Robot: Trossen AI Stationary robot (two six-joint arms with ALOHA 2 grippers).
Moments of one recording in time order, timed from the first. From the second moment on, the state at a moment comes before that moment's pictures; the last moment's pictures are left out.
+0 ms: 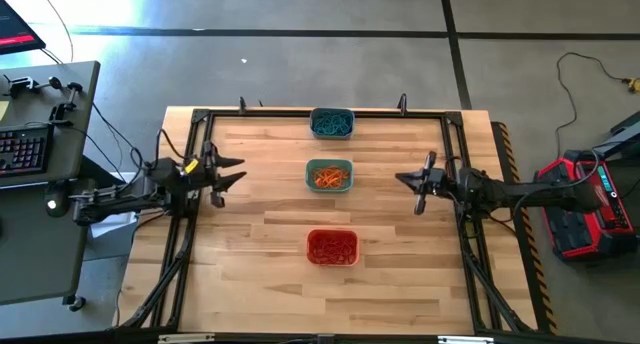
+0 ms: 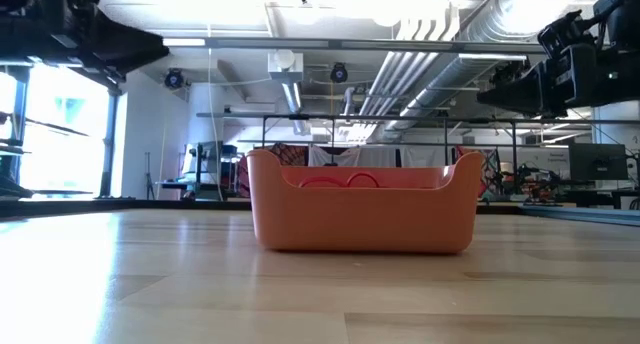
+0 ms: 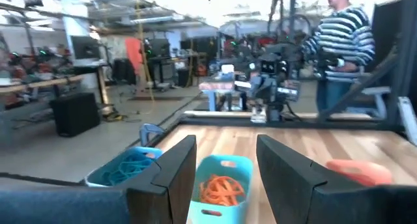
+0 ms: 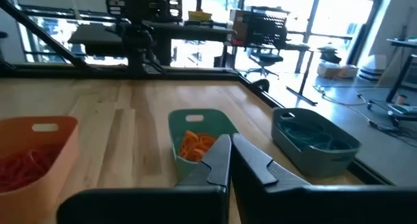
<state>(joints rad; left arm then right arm) 0.17 0.00 0.12 -0.02 -0.08 0.08 -0.07 0.33 0.01 0.27 0.22 -0.11</state>
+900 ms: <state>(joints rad) 0.23 0.01 0.01 0.02 0.05 -0.03 -0.18 0.00 0.01 0.04 0.10 -0.07</state>
